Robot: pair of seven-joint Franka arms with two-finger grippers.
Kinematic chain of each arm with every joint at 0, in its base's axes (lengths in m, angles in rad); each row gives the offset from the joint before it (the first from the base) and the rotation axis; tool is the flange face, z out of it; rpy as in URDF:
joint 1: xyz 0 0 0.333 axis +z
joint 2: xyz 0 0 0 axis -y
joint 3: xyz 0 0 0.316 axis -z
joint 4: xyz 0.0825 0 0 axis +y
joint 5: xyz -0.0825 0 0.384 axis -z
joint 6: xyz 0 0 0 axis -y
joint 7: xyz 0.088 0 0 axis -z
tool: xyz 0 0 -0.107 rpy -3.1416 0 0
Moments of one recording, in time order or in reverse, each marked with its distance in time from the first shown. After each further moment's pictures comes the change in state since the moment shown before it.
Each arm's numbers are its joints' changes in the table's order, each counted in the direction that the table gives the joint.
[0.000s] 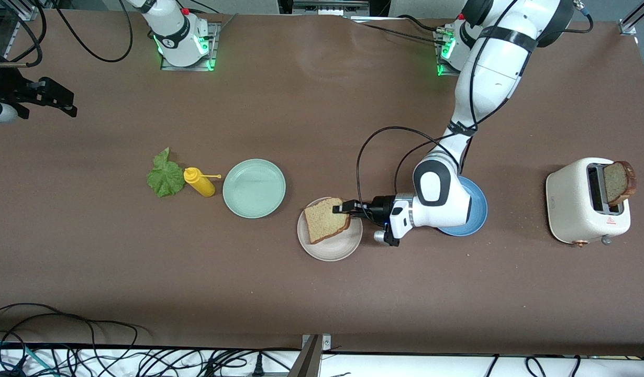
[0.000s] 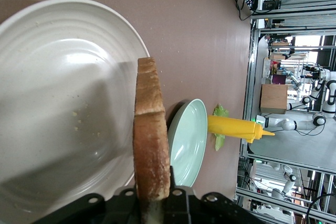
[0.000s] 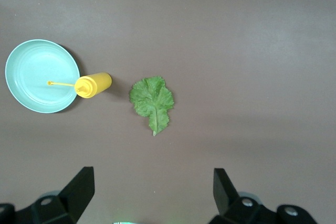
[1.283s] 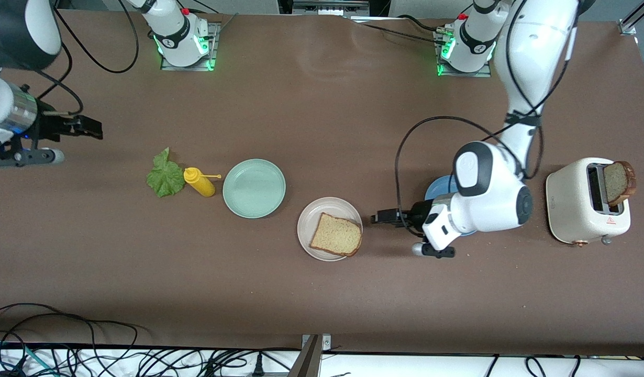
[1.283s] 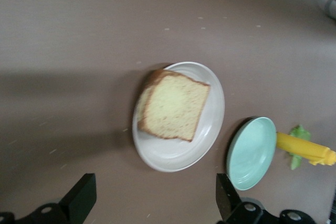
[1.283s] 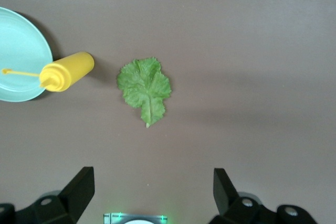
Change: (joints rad) left arm 0.087 0.230 -0.046 -0.042 -0.735 -0.091 -0.614; right arm 0.007 -0.183 -0.004 0.032 0.029 0.054 -0.003
